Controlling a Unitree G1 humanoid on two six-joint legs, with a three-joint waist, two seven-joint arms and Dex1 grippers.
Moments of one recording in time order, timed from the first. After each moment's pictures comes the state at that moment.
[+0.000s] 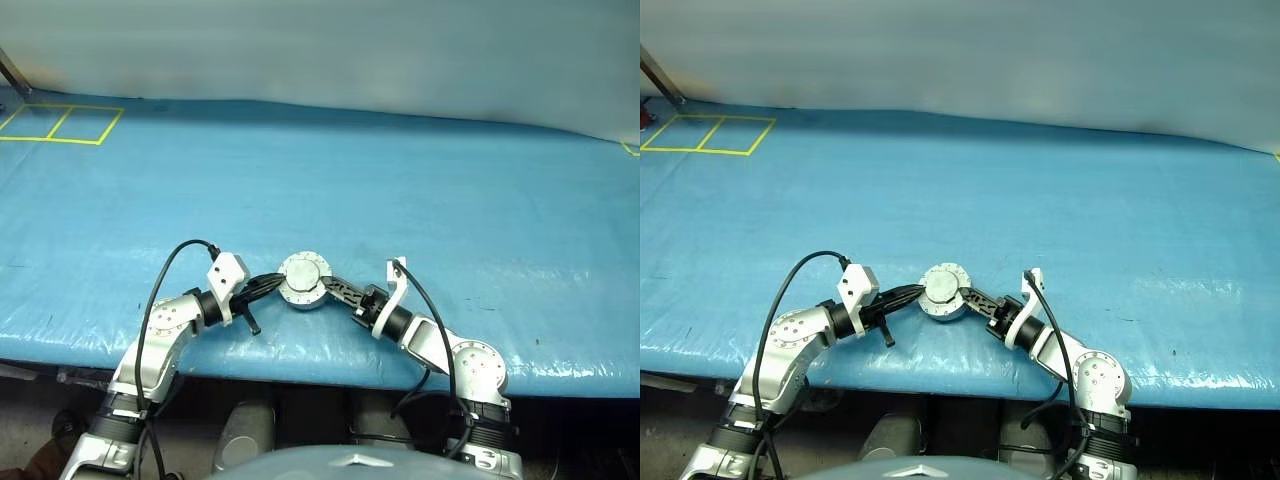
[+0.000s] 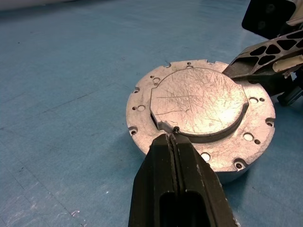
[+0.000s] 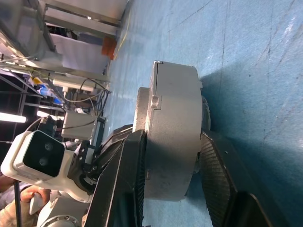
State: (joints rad) left arm -0.07 0.44 -0.13 -0.04 -0.24 0.15 -0.83; right arm -0.07 0.03 -0.24 -0.13 0.97 1.11 0.31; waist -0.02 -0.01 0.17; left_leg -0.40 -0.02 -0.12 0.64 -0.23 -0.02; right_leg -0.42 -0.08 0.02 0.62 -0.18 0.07
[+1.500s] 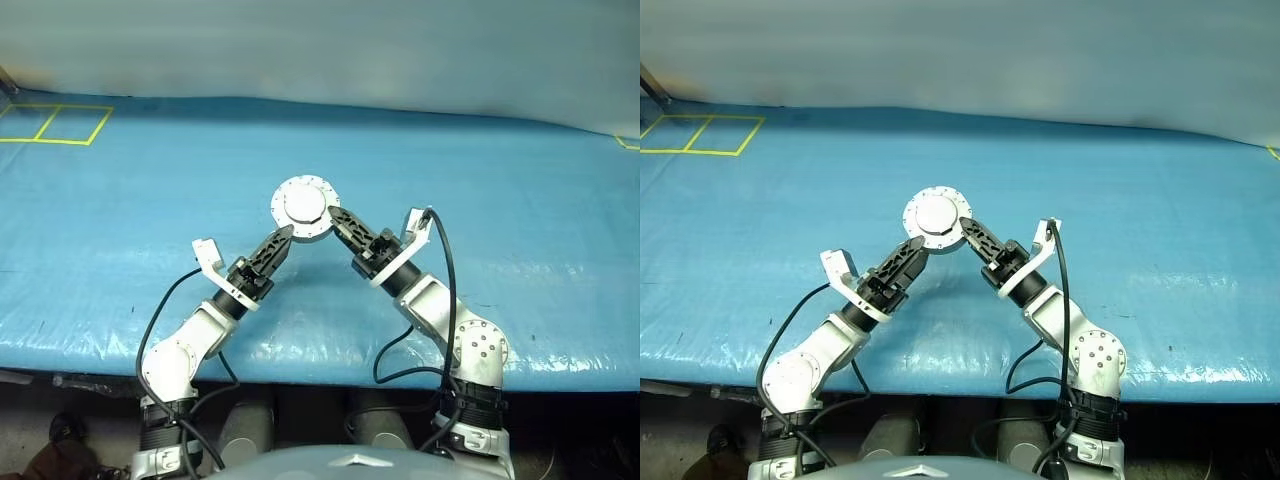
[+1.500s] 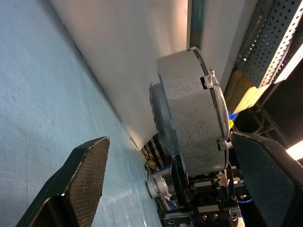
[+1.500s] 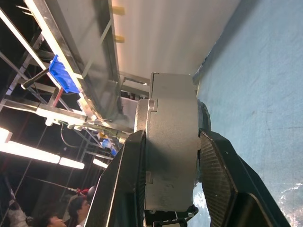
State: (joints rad) left arm -0.06 0.02 0.21 -0.12 -1.26 0.80 -0.46; right arm -0.18 0.07 -0.20 -0.24 1.42 0.90 0.03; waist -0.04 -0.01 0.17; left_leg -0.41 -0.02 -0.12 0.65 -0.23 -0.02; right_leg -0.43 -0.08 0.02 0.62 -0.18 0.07
